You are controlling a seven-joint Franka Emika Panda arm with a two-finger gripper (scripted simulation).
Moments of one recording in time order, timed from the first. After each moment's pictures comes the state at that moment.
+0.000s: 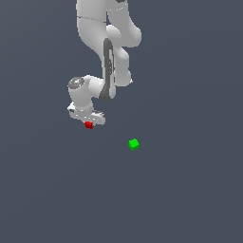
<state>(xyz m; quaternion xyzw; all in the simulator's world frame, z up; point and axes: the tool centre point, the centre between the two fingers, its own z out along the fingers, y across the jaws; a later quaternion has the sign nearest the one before) -0.148 -0.191 0.020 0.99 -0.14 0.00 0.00</state>
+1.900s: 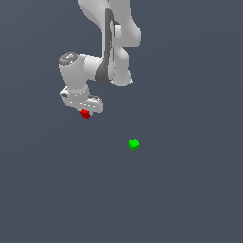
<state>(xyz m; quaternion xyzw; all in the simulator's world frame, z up) -0.147 -0.190 0.119 0.99 -0.14 0.00 0.00</state>
